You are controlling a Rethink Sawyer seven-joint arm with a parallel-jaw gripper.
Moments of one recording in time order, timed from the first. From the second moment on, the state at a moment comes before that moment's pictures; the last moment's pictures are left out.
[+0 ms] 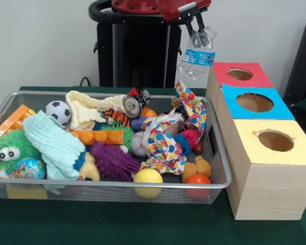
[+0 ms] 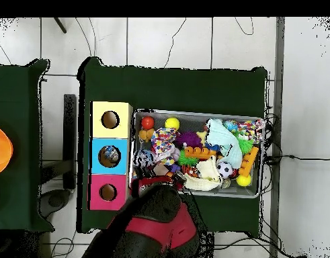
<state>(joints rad) 0.39 -0.67 -0.61 1.65 -1.59 -0.74 3.74</state>
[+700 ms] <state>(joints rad) 0.48 -0.58 -0.61 1.68 -1.59 -0.74 3.74</state>
